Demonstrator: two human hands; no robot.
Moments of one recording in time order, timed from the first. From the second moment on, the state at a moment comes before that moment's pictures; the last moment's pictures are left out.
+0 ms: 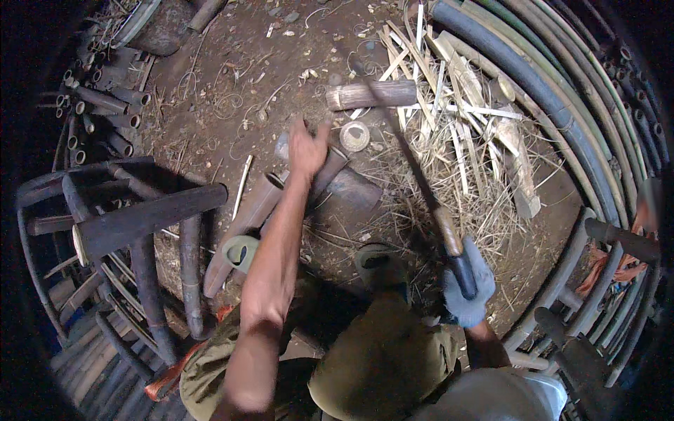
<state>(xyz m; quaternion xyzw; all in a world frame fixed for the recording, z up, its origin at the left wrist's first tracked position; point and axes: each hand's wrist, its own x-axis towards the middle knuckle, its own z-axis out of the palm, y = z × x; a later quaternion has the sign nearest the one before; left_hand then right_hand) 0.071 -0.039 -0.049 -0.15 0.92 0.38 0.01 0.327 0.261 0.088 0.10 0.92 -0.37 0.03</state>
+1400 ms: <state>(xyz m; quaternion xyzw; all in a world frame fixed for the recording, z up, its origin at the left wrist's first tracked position) 0.690 -0.239 0.098 -0.35 0.79 0.51 -0.01 0.315 0.248 0.125 -0.16 0.91 -0.36 0.15</state>
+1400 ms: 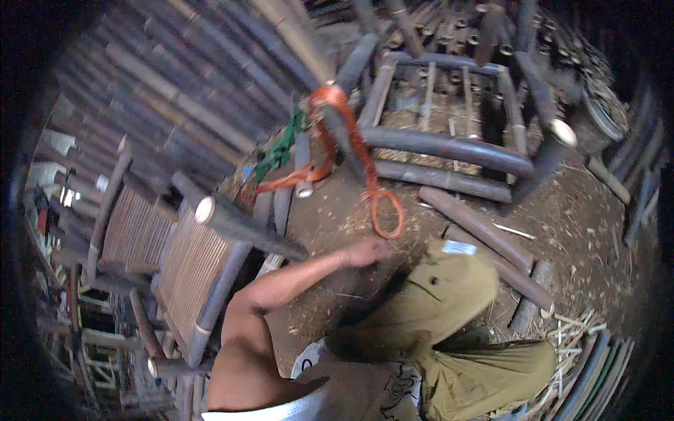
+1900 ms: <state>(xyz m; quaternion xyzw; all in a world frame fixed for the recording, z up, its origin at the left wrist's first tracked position) 0.888 -0.032 -0.150 -0.61 0.55 0.54 0.16 0.328 0.114 0.147 -0.32 0.89 -0.24 0.21</state>
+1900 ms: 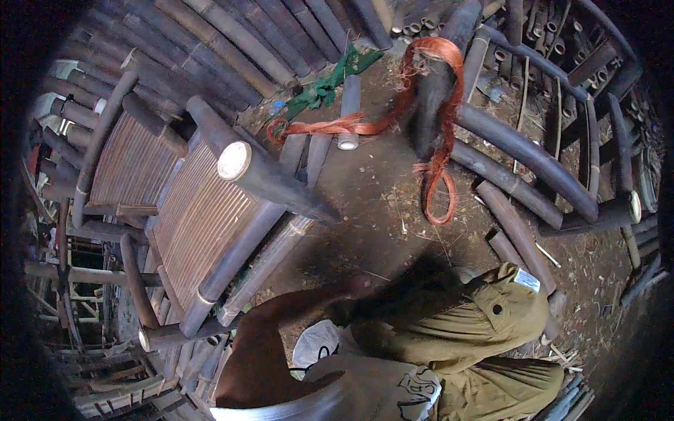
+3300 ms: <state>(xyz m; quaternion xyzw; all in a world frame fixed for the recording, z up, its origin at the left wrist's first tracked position) 0.701 -0.307 0.110 -0.38 -0.02 0.70 -0.60 0.263 0.011 0.327 -0.37 0.86 -0.34 0.03</state>
